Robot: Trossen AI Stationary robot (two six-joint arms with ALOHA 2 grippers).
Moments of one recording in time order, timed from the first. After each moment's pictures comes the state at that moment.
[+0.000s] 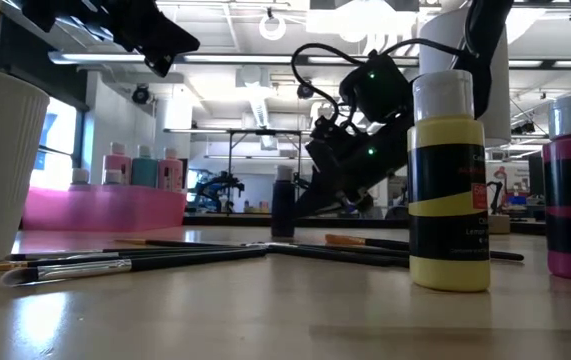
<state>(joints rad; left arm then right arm) 0.13 0.85 0.63 -0.06 0.19 0.02 -0.13 1.92 0.76 0.64 0.11 0.31</state>
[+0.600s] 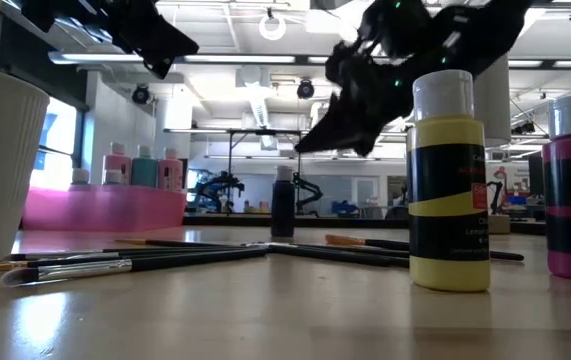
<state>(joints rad) 0.13 0.85 0.63 -0.08 0.19 0.02 -0.06 1.61 0.75 0.40 0.02 0.15</state>
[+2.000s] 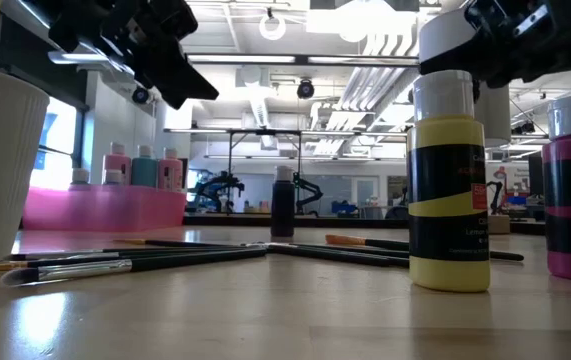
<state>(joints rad) 0.13 1.06 0.63 0.00 0.16 0.02 0.00 0.74 0.26 0.34 -0.07 0.08</state>
